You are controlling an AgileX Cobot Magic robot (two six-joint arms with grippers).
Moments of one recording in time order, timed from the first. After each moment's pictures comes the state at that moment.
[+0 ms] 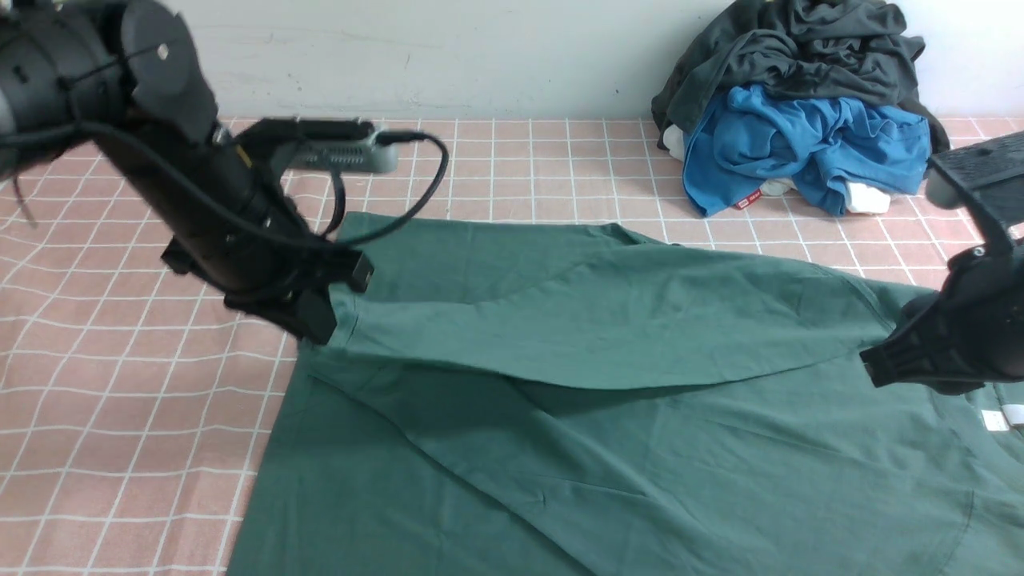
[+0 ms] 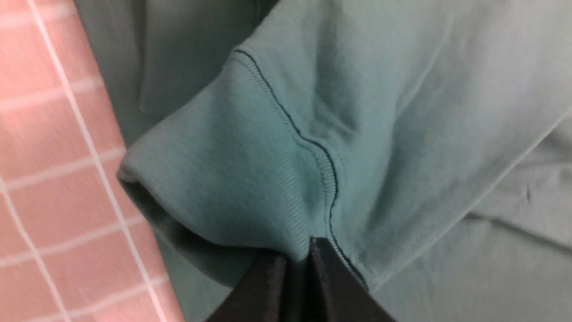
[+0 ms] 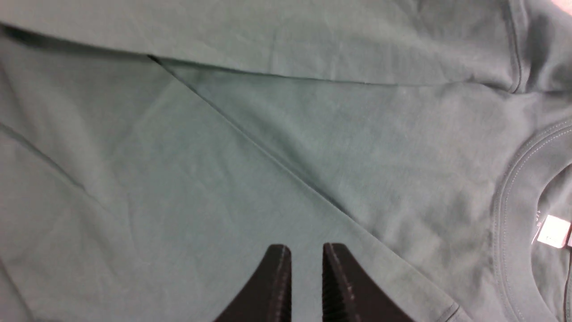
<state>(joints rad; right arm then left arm) 0.26 1.27 -0.99 0.02 0.94 -0.03 -0.19 1.70 -1.34 -0.27 1.06 0.19</state>
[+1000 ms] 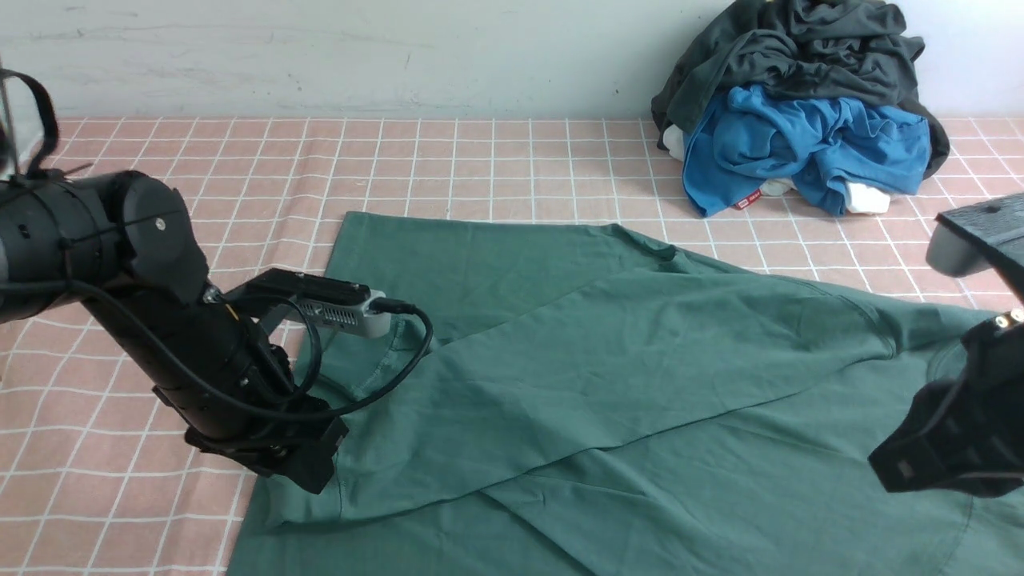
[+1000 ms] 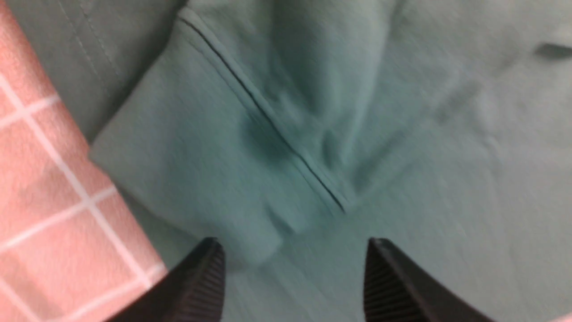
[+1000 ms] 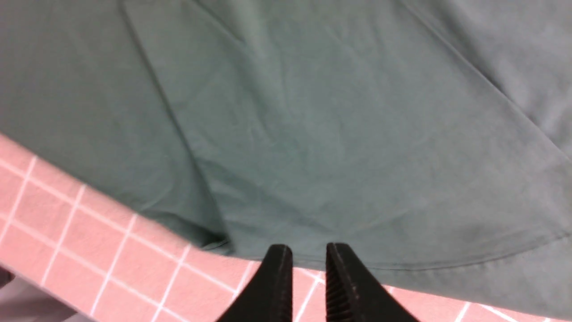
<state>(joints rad) 0.33 1.16 -0.99 0.25 1.24 -0.16 -0.19 1.62 -1.04 -0.30 0.97 0.38</state>
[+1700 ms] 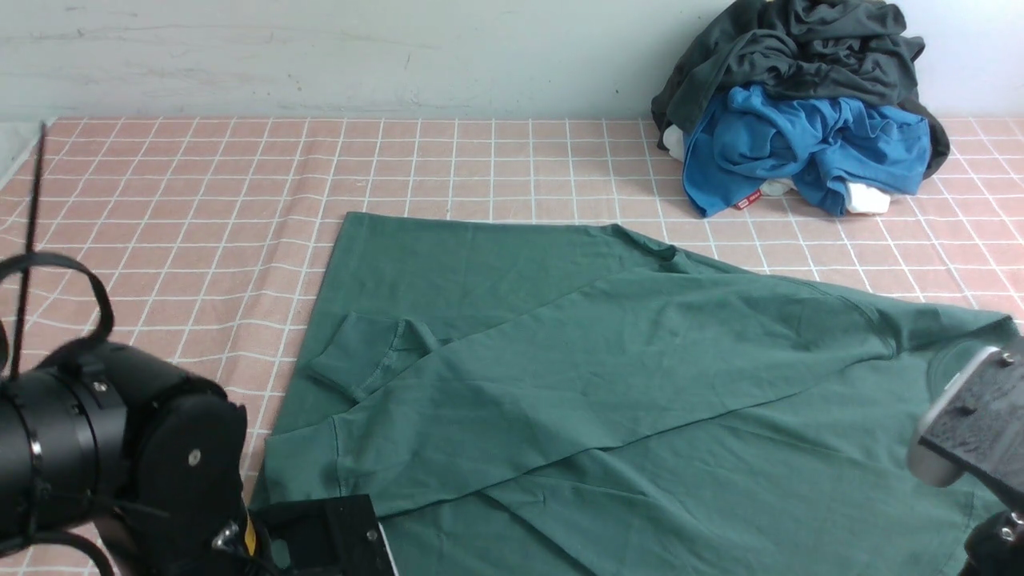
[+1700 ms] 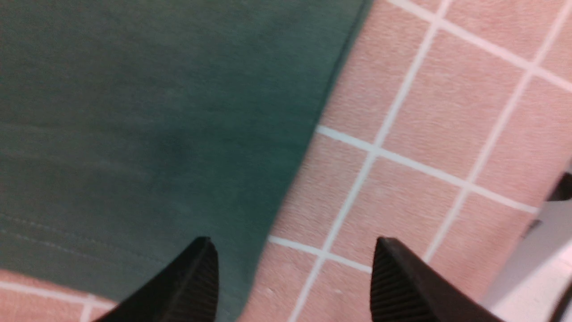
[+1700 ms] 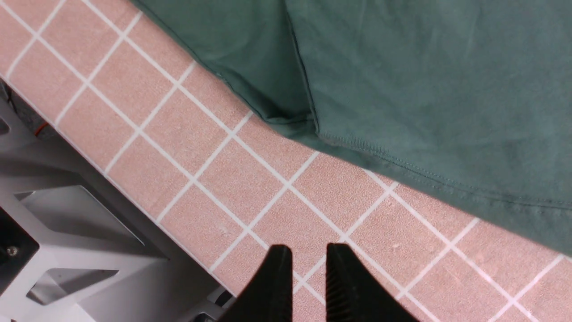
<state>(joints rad) 0.51 0.98 -0.73 0.23 1.21 -0.22 -0.55 1.43 -0.67 -0.11 0.96 0.68</state>
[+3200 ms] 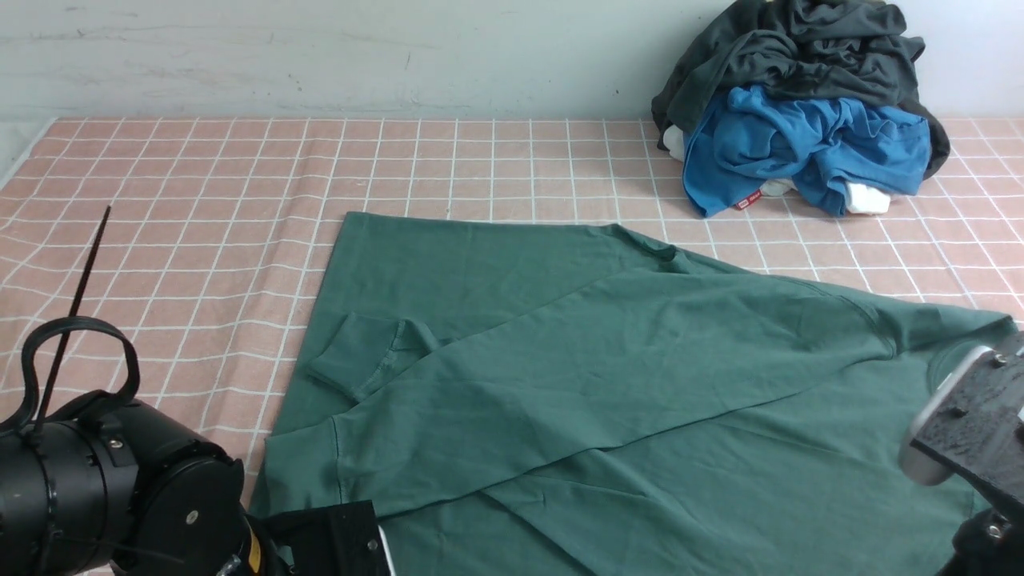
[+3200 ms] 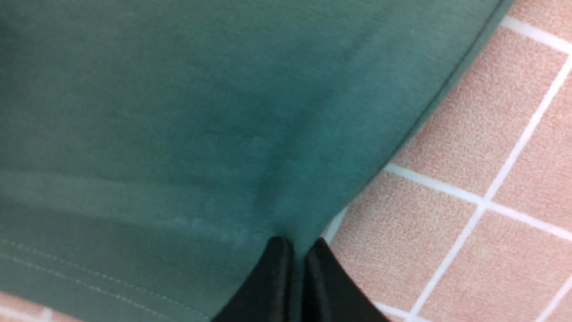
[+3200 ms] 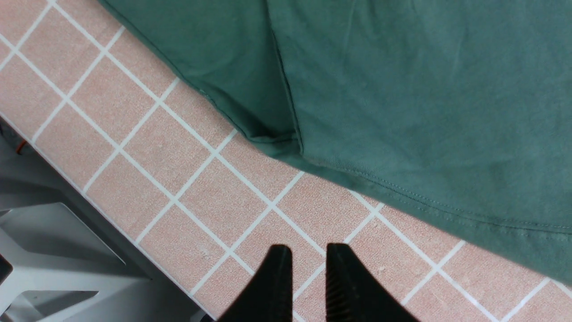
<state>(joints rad) 0.51 0.98 -0.71 0.22 1.15 -0.24 -0.55 1.44 -0.62 -0.05 0.78 0.65</state>
